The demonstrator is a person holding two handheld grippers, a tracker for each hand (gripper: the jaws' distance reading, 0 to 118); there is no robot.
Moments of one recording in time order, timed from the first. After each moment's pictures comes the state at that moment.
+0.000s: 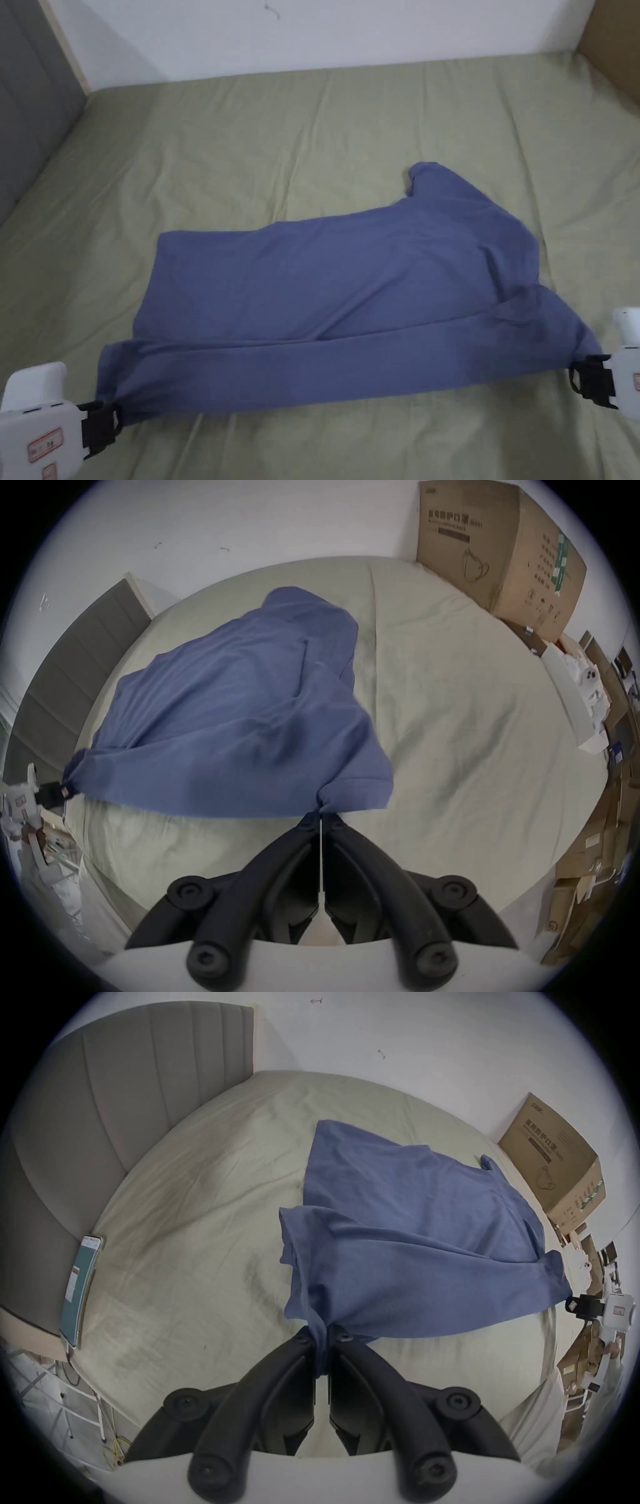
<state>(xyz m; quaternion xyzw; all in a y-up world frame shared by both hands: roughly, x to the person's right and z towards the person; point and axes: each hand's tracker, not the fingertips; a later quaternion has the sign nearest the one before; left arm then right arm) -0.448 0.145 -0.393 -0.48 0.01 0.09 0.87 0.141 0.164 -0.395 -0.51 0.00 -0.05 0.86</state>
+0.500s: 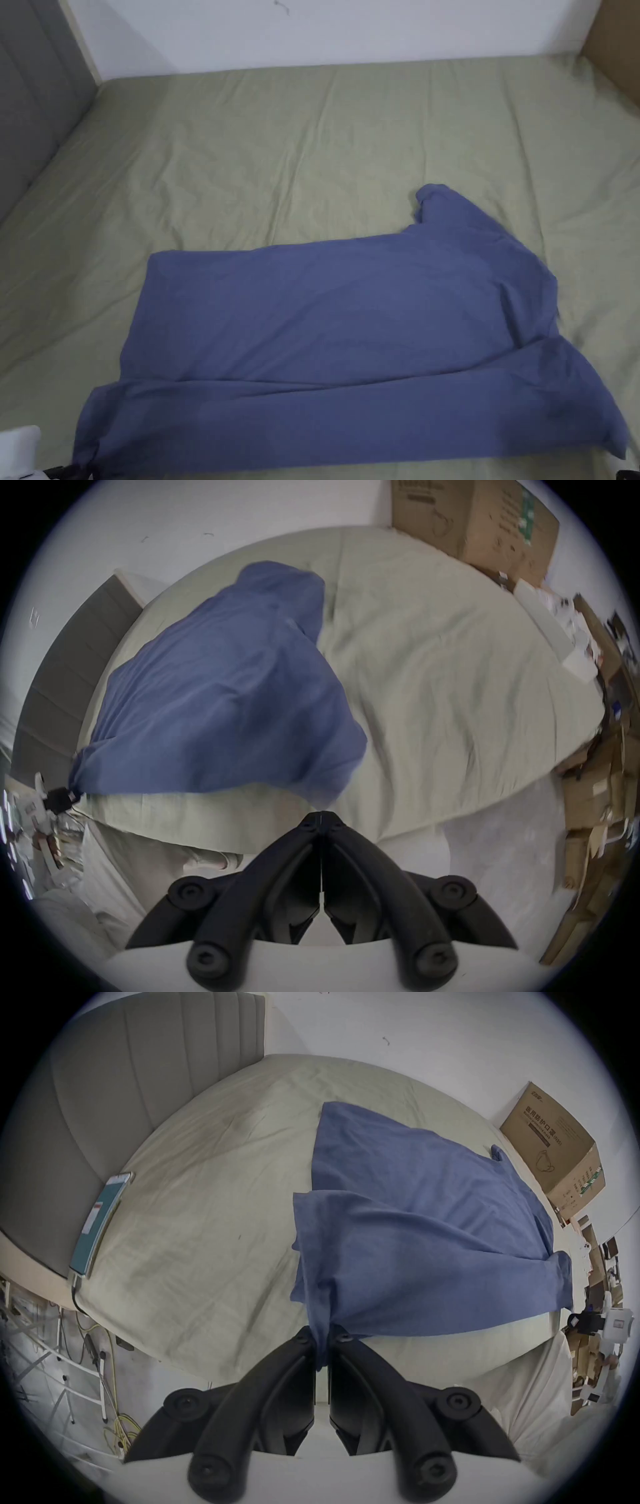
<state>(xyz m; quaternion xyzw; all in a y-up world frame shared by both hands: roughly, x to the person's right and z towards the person) -0.454 0.128 -0.305 -0.51 0.02 0.09 0.85 0.162 0.131 -0.284 -0.55 -0.03 -0.13 0.82</state>
